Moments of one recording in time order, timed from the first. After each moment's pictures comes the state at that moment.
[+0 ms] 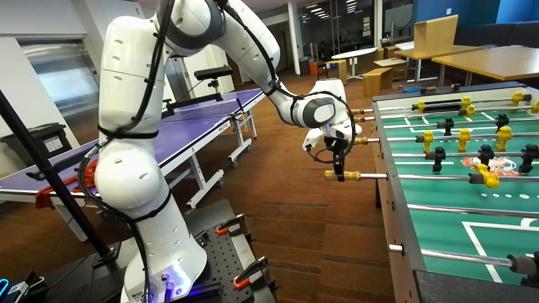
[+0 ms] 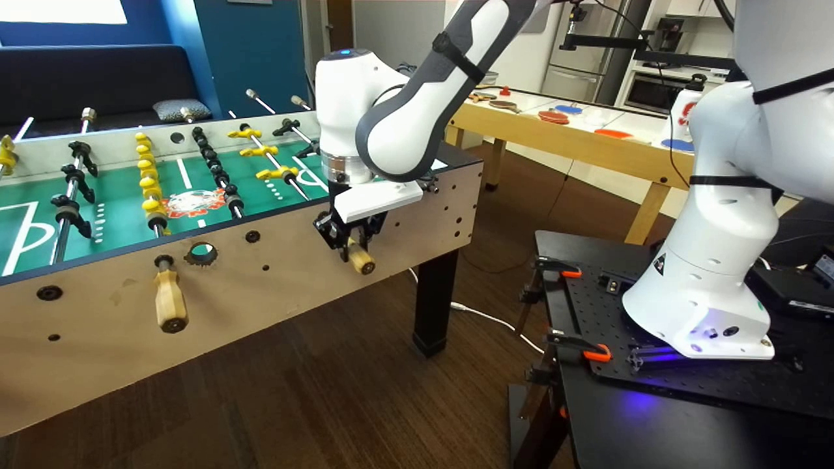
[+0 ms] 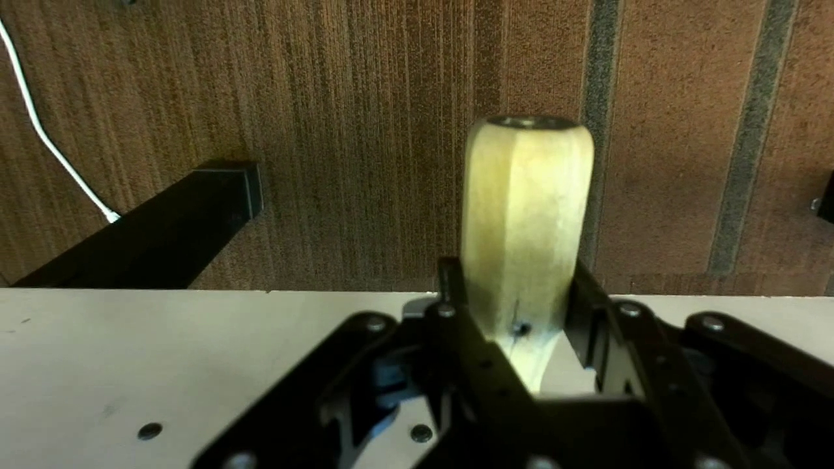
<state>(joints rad) 0.16 0.45 -0.13 -2.11 -0.02 2.60 0.82</state>
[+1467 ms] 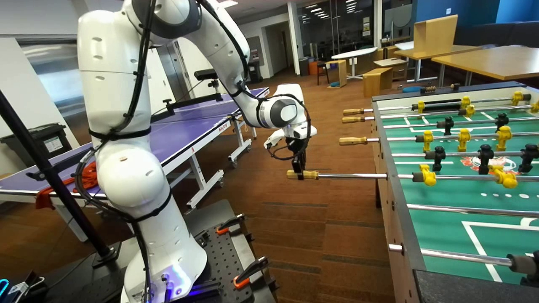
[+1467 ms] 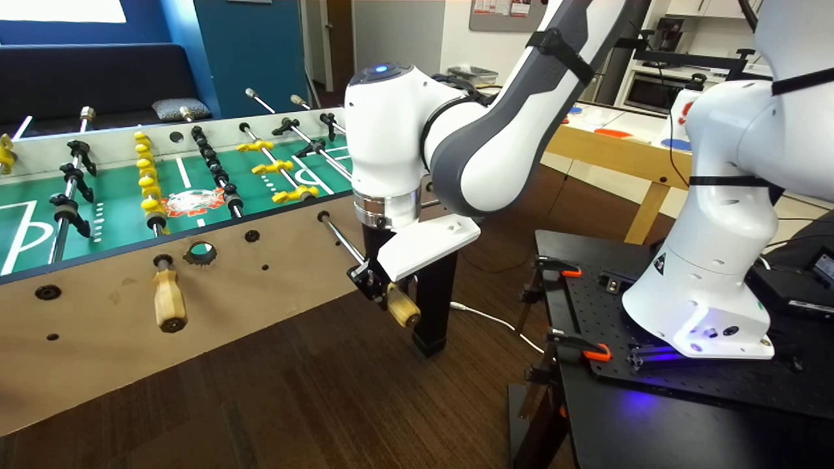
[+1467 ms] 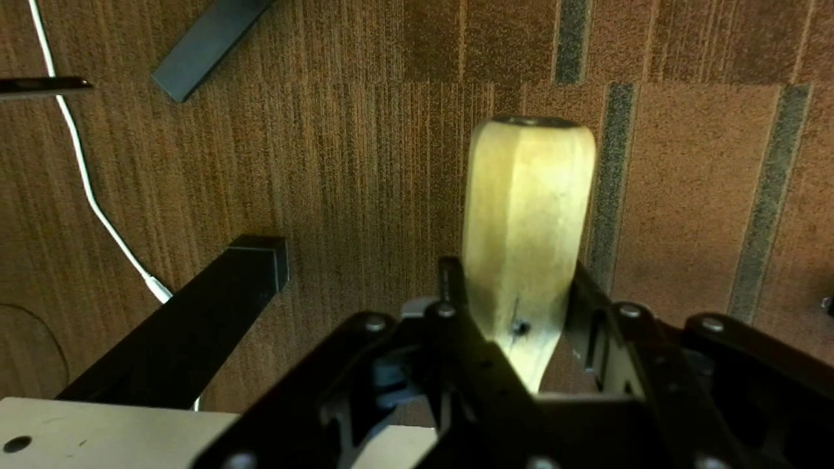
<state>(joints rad) 0.24 0.29 0.00 -2.35 -0.12 2.60 1.07</state>
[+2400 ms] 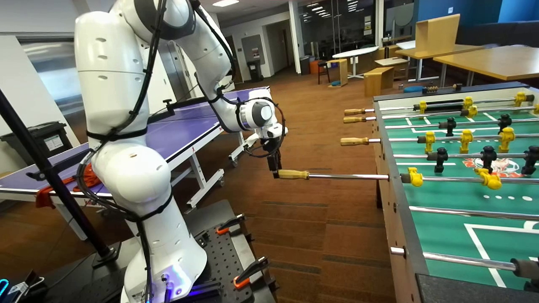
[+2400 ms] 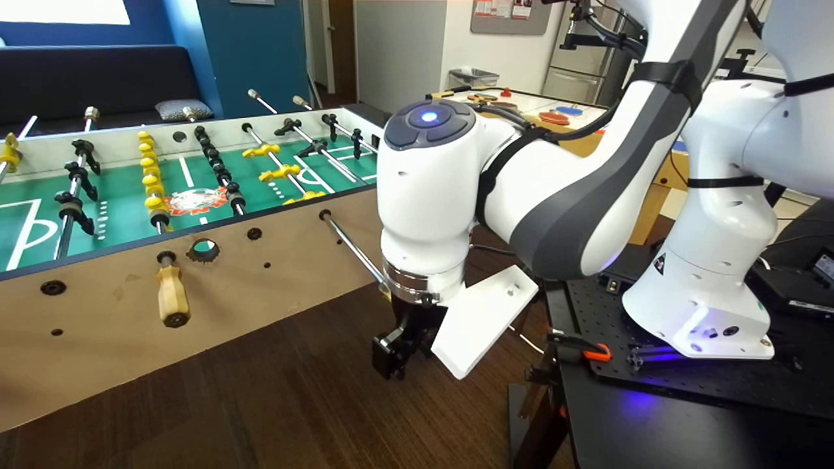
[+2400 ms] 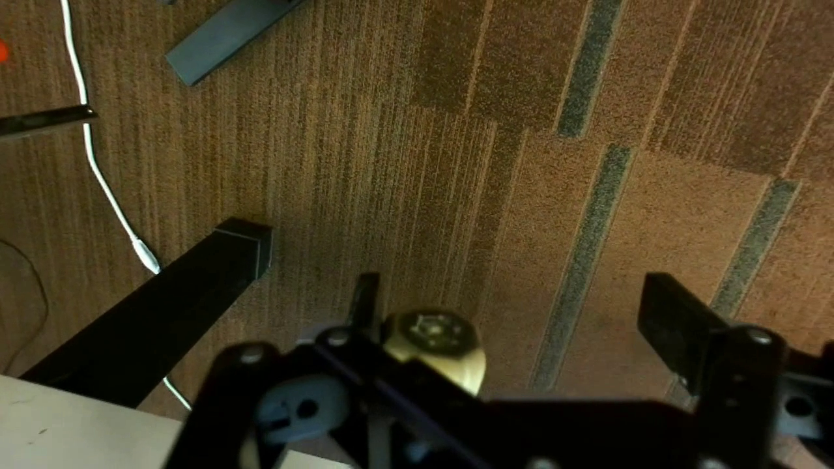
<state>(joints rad) 0.40 0.27 0.07 -2.41 -0.28 2.59 1.27</state>
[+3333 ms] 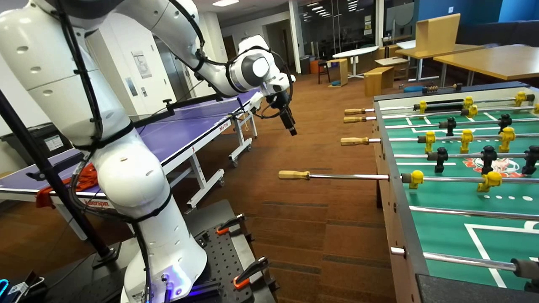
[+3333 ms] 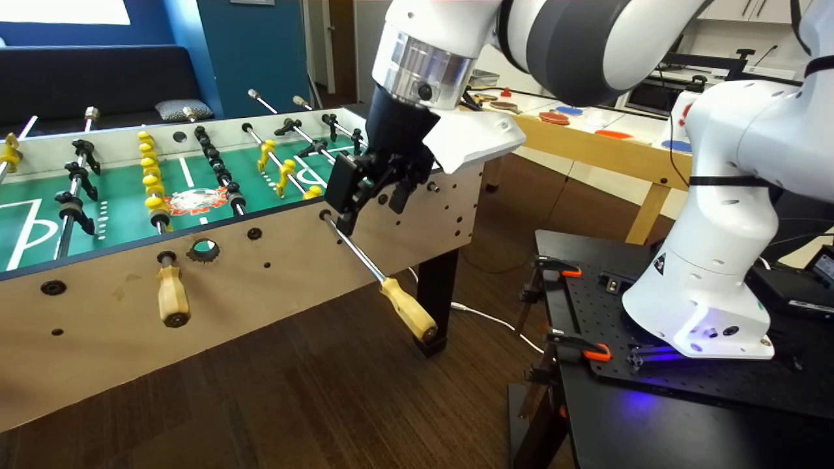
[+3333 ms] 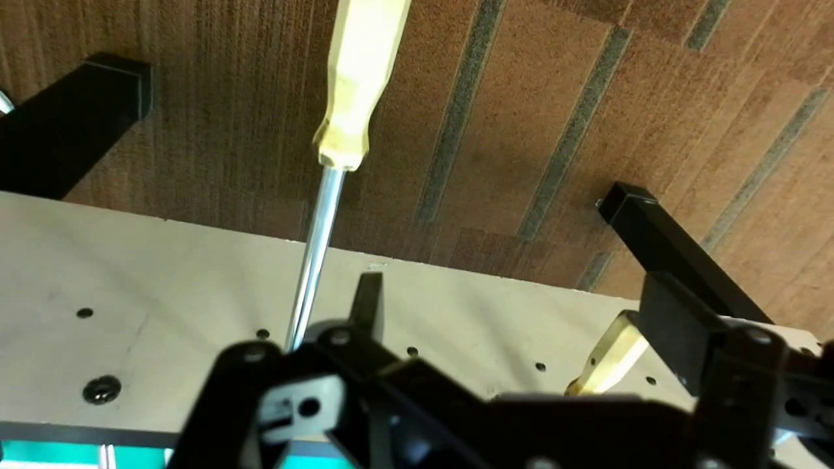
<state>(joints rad) 0.24 -0.12 0.10 -2.45 -0.25 2.60 1.02</state>
